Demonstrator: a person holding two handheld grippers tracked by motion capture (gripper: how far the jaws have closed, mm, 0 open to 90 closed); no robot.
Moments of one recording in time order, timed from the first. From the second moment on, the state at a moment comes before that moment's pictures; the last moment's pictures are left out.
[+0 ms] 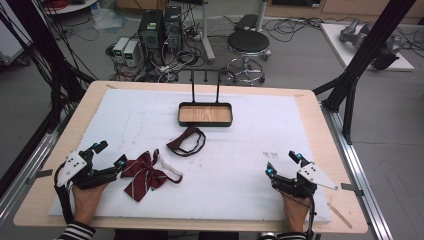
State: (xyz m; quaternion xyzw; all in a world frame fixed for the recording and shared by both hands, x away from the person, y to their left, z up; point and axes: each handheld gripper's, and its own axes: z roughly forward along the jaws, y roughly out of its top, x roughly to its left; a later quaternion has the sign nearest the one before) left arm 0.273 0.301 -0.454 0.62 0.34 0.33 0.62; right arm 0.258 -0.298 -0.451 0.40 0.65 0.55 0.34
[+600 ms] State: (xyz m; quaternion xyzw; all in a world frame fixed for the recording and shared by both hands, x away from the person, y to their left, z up) left arm 0.275 0.303 -0.454 0.62 0.36 0.32 0.62; right arm 0.258 -0.297 -0.451 0.40 0.64 0.55 0.35
